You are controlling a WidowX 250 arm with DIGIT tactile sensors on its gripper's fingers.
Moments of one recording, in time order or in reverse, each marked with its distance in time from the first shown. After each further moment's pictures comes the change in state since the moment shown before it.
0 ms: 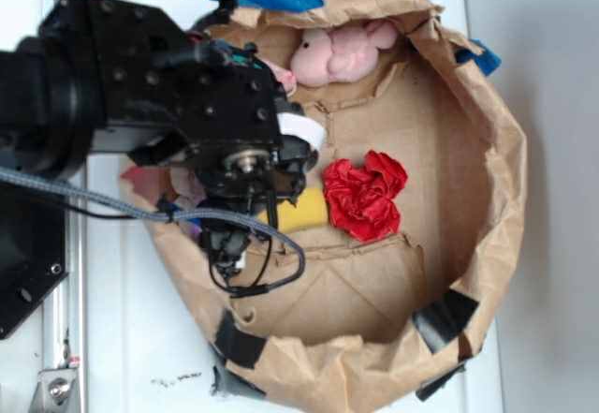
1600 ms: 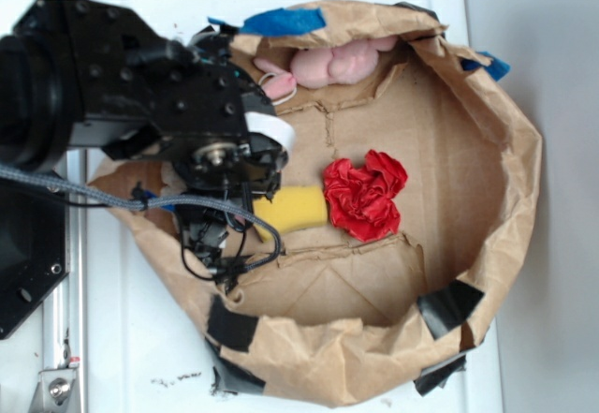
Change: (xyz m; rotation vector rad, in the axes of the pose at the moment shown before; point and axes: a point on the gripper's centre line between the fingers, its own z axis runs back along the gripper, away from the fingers) arm -0.009 0.006 -0.006 0.012 -0.017 -0.068
